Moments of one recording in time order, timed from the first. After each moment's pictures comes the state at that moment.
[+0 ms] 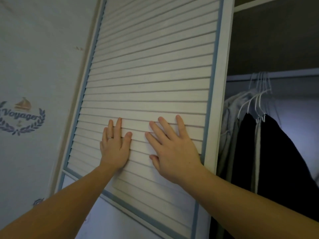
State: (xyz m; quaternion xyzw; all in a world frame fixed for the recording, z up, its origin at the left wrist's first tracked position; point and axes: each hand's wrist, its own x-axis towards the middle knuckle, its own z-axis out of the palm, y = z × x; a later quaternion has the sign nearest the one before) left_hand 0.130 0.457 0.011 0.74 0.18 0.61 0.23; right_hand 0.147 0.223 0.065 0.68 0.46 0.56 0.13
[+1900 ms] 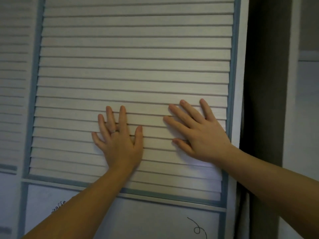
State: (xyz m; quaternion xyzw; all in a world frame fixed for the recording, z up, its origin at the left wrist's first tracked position) left_hand 0.152 -0.025 -0.011 0.75 0.11 0.62 0.20; right_hand 0.169 -0.260 0.057 0.67 0.36 0.62 0.18
